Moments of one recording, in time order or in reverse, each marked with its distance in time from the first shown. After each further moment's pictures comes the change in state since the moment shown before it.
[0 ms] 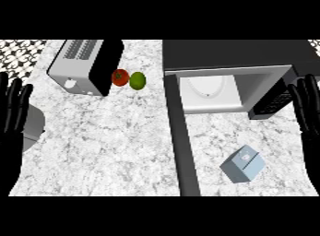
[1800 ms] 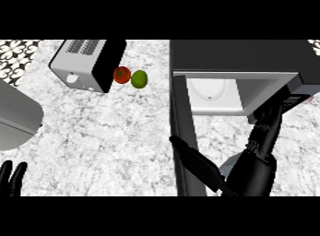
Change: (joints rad) left arm 0.620 -0.030 -0.287 -0.292 0.027 0.040 -0.154; right arm -0.072 0.094 0.573 0.173 0.865 -1.103 0.643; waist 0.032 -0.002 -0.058
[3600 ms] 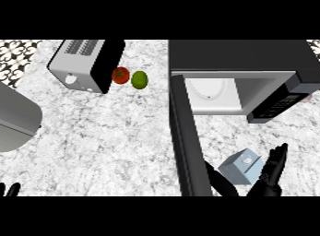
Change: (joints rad) left arm 0.167 0.024 0.003 0.010 0.038 -0.062 -0.165; right arm 0.298 -0.128 -0.059 0.256 -0.921 -0.167 -0.924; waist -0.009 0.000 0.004
